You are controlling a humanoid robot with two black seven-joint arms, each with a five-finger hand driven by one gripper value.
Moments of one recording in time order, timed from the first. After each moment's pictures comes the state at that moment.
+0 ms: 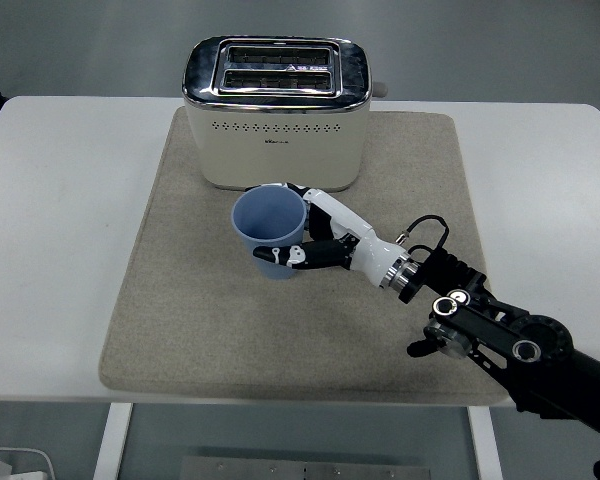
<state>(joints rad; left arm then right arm) -0.05 0.00 -0.06 -0.25 -0.03 -0.11 0.11 0.68 -0.08 0.47 1.04 -0.84 0.07 0.46</state>
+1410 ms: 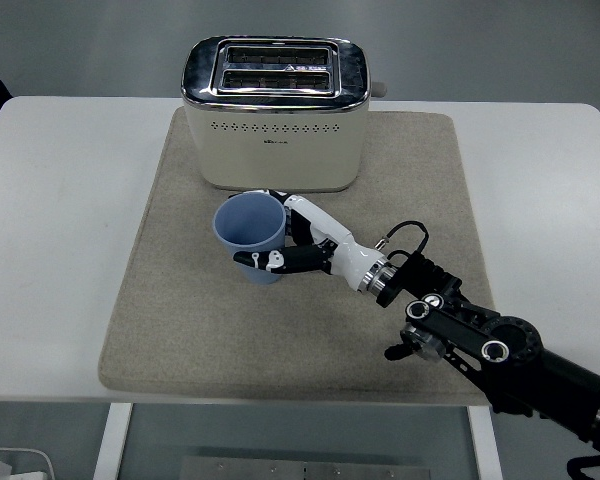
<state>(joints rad) -0.05 0.00 -0.06 -0.25 -0.03 -0.11 0.11 0.70 0.00 0.44 0.95 -0.84 0.04 0.46</state>
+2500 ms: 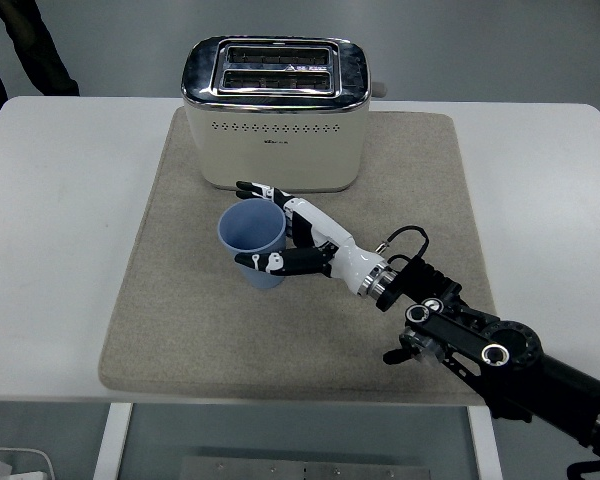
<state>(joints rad) -0.05 0.00 -0.06 -0.25 -0.03 -0.11 0.11 0.69 0.00 0.43 0.96 -0.83 0.03 0.46</state>
